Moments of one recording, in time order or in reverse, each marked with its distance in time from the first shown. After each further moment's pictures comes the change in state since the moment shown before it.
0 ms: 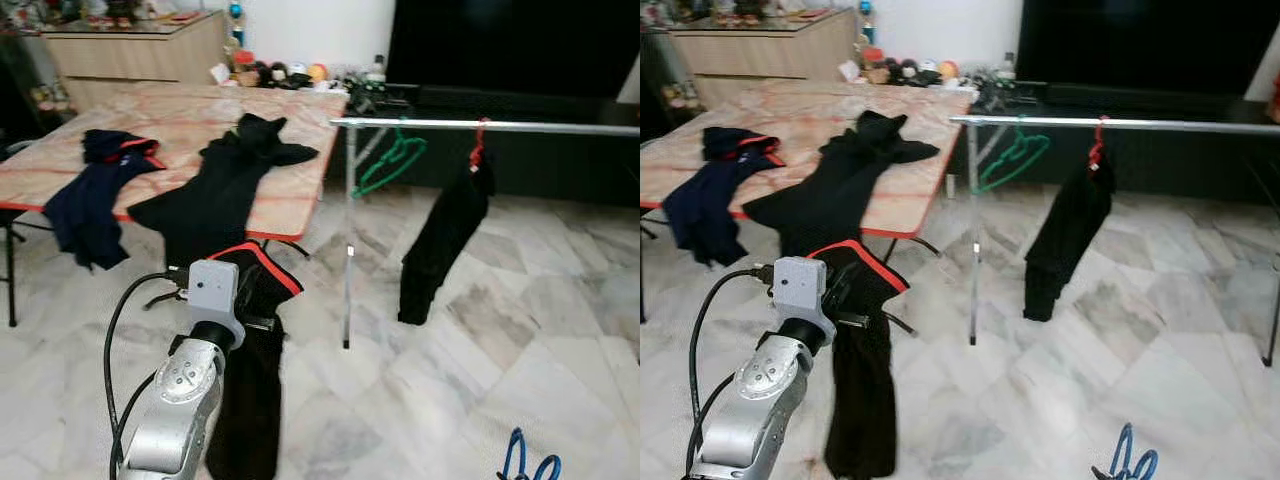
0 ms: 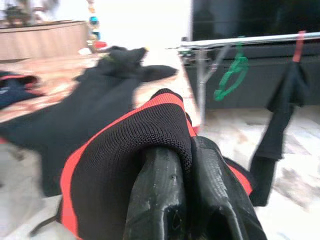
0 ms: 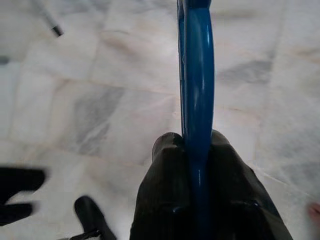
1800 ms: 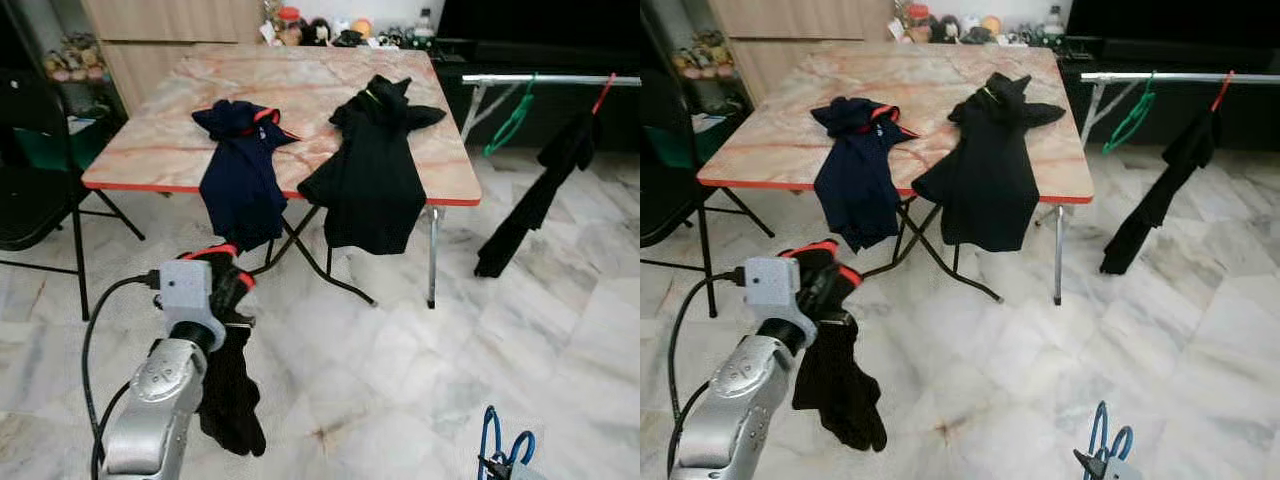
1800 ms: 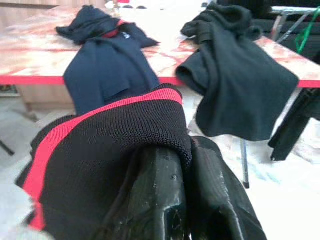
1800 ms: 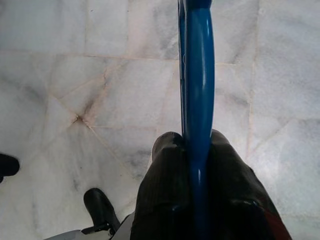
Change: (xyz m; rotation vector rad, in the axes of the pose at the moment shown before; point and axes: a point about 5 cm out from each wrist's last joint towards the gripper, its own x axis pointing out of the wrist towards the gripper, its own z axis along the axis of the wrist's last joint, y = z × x) left arm -0.005 0.010 0.004 -0.103 0.047 0.020; right arm 0.003 0.013 0.010 -0.048 -0.009 0.055
